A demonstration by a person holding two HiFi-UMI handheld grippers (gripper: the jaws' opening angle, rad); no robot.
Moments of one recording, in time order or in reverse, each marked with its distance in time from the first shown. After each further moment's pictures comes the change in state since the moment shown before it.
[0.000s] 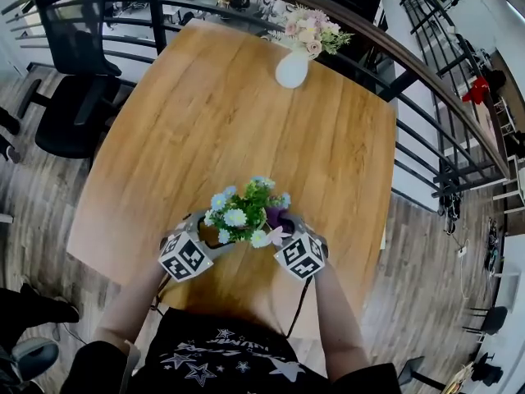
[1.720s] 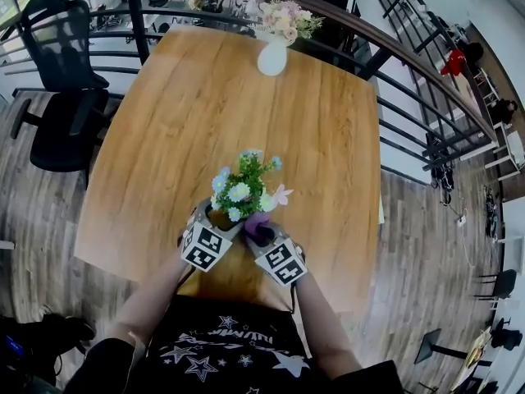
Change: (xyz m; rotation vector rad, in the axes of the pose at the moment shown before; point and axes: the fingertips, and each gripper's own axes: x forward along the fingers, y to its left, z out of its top) left arm 0.001 -0.003 0.001 -0.139 -0.029 0.164; right arm -0.010 0.106 0.036 0.303 -0.114 -0.002
